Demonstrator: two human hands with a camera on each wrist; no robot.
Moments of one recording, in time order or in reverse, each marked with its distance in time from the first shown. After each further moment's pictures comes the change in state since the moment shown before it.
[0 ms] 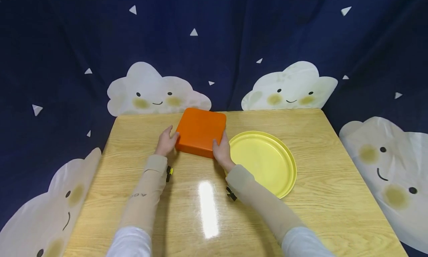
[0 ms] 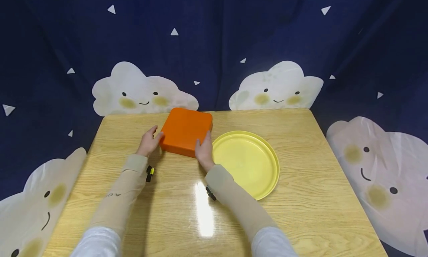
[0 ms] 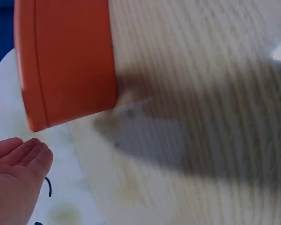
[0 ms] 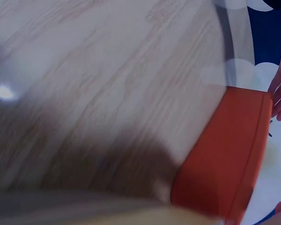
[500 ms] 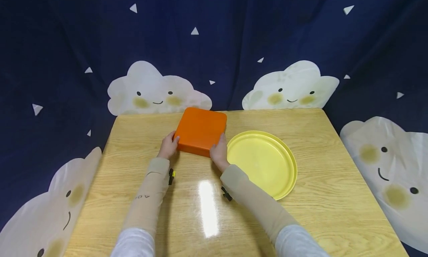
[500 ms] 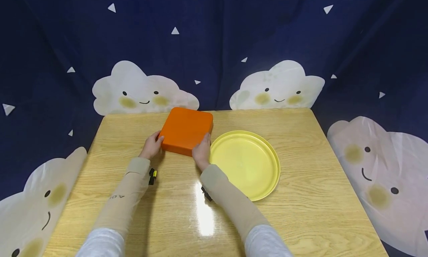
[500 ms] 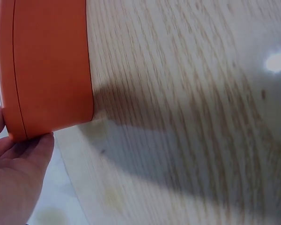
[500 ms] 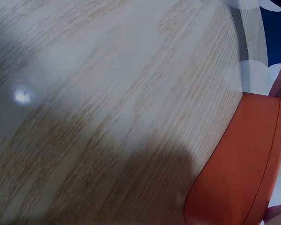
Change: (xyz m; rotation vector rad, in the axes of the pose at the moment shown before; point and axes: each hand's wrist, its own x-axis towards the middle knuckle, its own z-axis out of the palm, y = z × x) left_hand -0.004 -0.010 0.015 -0.017 -0.023 -0.084; right_hand 0.011 0.030 0.028 -0.155 0.005 0.045
